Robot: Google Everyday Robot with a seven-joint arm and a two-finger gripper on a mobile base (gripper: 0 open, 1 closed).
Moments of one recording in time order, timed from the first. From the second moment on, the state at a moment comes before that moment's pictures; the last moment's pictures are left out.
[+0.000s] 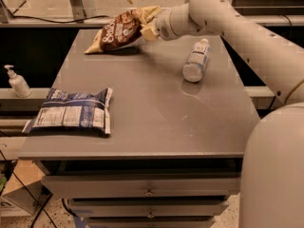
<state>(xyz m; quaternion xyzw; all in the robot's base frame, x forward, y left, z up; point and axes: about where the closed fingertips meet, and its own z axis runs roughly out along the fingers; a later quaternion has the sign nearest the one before) 0.806 0.006 0.902 -0.43 0.73 0.15 0.51</state>
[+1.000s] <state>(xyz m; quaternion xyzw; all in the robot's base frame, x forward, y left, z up) 0.659 0.042 0.940 -0.51 0.68 0.26 0.45</state>
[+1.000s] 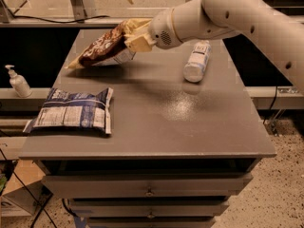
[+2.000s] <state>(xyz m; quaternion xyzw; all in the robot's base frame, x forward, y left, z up) 0.580 0.035 0.916 -0.52 0.70 0.32 0.37</state>
